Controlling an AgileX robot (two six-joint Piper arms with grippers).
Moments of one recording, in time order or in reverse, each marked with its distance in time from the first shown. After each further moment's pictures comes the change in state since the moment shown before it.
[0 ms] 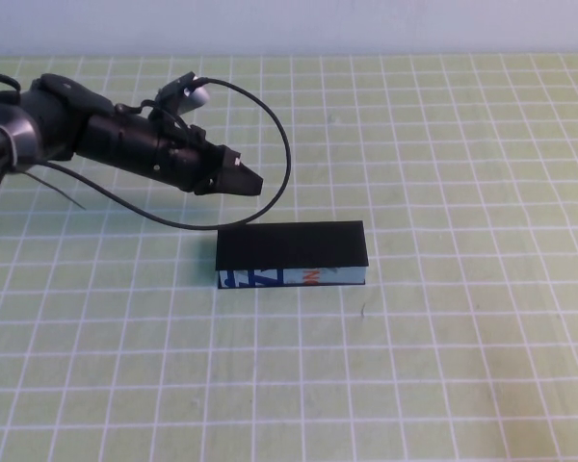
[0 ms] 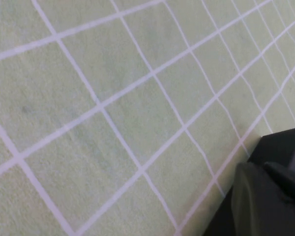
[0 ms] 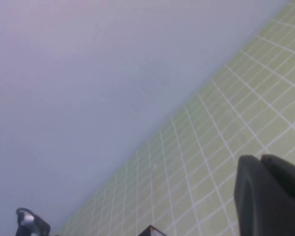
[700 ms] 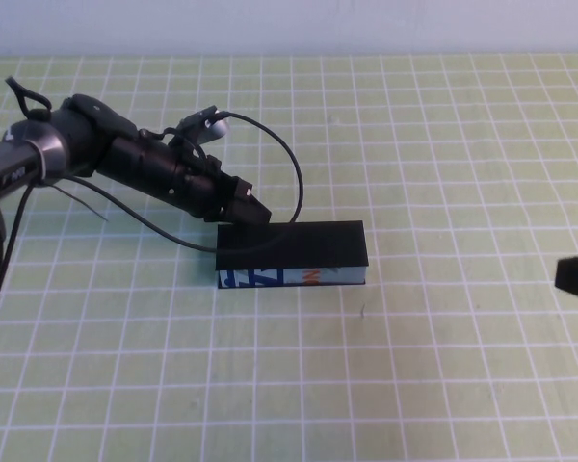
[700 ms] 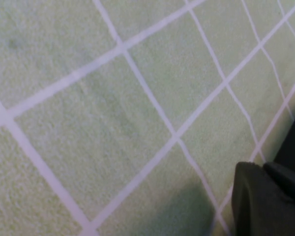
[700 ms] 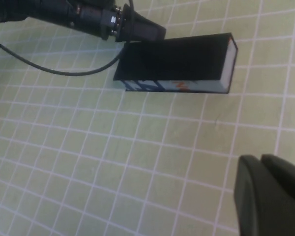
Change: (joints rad) right arm 0.002 0.885 -0.698 -0.087 0.773 -0.407; left arm -0.032 0.087 -0.045 0.078 0.032 -0.035
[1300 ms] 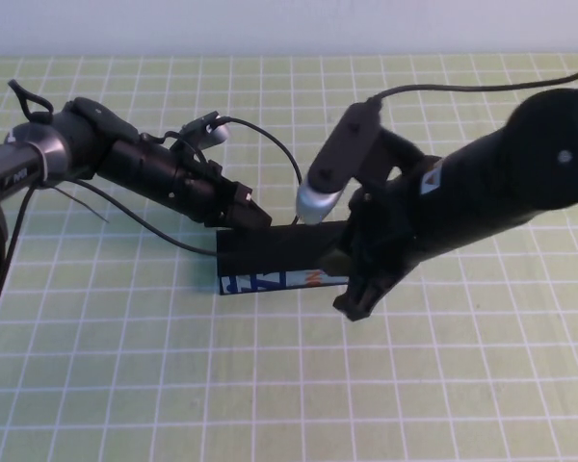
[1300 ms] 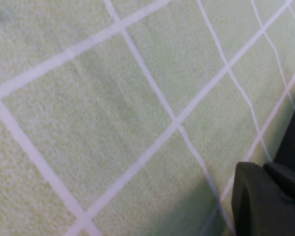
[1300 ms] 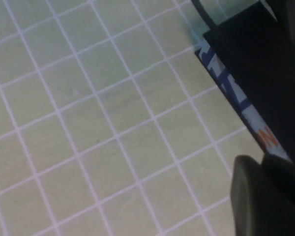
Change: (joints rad) right arm 0.653 0.683 -0.583 -0.549 -0.123 -0.127; left arm 0.000 0.010 0.000 0.005 0.025 -0.003
